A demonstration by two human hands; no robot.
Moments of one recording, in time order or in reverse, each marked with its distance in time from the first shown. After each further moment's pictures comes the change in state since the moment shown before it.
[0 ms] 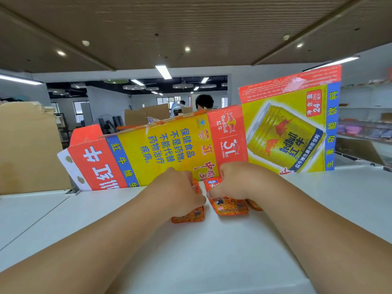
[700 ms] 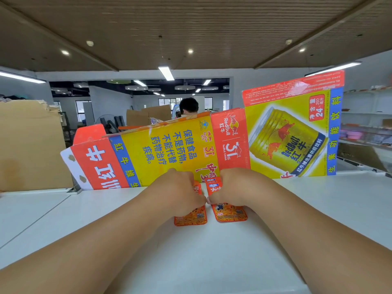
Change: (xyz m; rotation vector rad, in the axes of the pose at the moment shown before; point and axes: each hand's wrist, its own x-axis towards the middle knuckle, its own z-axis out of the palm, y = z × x) left_hand 0.000 0.000 -0.003 -0.043 -0.020 0.010; right_hand 0.011 -0.002 0.016 0.029 0.001 0.016
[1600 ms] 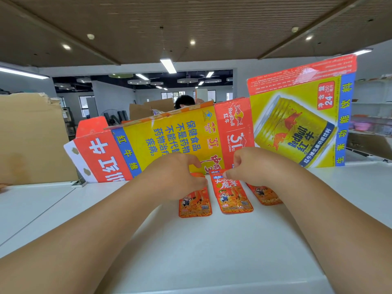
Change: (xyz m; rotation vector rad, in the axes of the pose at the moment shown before) left_hand 0.011 -0.024 -0.009 -0.080 0.098 0.157; right_hand -0.006 0.019 -0.025 0.045 0.086 -0.001
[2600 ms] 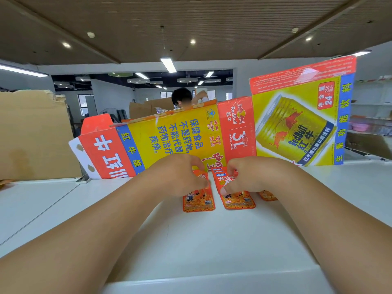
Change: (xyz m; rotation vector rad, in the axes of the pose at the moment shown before) left_hand -0.002 -0.004 0.000 -0.016 -0.079 0.022; right_hand -0.011 -0.011 0.006 -0.132 -0.199 -0.041
